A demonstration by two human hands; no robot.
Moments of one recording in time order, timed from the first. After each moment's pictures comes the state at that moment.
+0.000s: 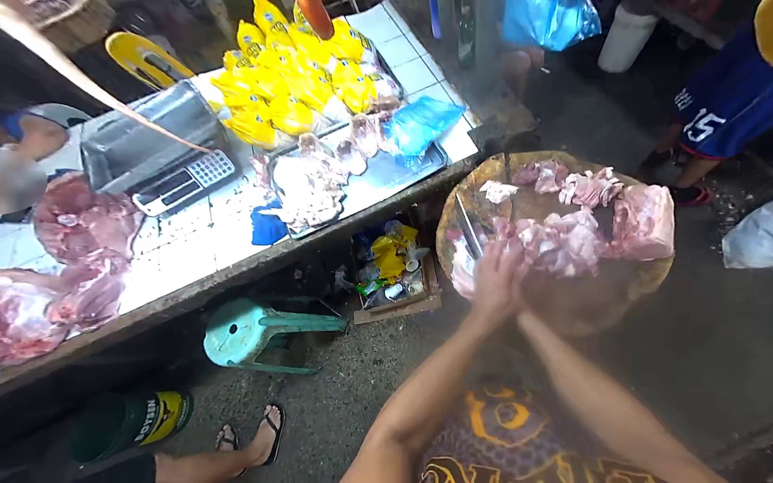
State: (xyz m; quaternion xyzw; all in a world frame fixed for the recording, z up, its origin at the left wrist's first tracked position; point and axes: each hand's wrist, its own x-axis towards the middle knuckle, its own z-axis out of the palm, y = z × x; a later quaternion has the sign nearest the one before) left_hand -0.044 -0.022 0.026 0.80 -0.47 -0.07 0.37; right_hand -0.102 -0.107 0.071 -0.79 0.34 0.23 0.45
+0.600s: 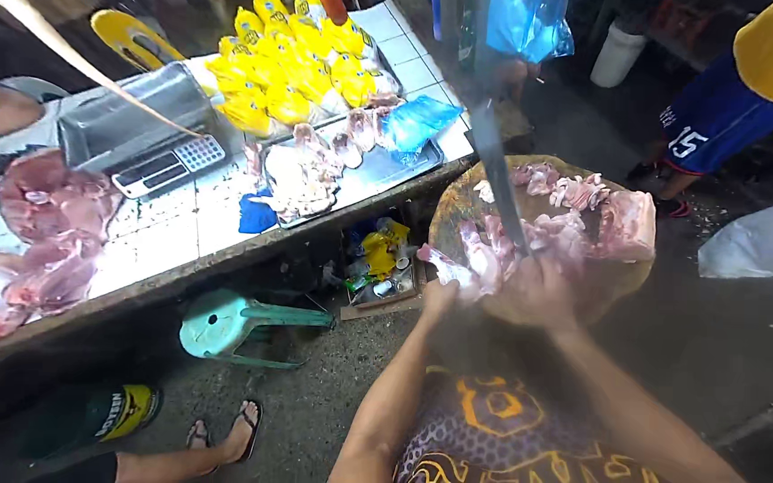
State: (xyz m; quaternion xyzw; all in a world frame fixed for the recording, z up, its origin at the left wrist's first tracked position) left_hand 0.010 0.033 -0.003 0.84 -0.10 -0.36 0.39; right_hand -0.171 -0.095 0.107 -0.80 0.33 -0.23 0.45
